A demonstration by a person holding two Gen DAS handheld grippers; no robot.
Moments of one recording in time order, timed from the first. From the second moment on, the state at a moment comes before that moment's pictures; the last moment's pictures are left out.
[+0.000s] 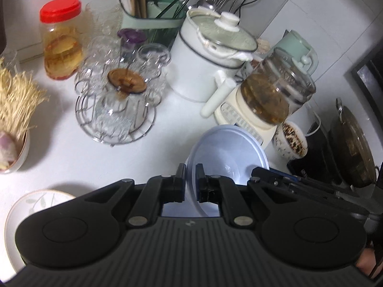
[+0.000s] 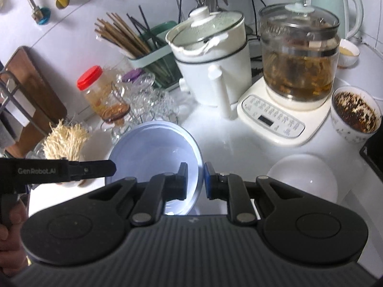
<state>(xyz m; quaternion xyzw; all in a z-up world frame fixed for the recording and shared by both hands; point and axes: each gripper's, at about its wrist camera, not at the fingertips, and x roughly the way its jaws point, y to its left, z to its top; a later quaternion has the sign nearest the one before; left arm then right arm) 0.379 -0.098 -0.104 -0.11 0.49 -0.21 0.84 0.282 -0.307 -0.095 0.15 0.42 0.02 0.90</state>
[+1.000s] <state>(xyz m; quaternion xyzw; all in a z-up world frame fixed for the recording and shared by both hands) 0.378 -0.083 -0.150 -0.08 0.55 -0.18 0.81 0.285 -0.288 -0.131 0.13 0.47 0.02 0.87</state>
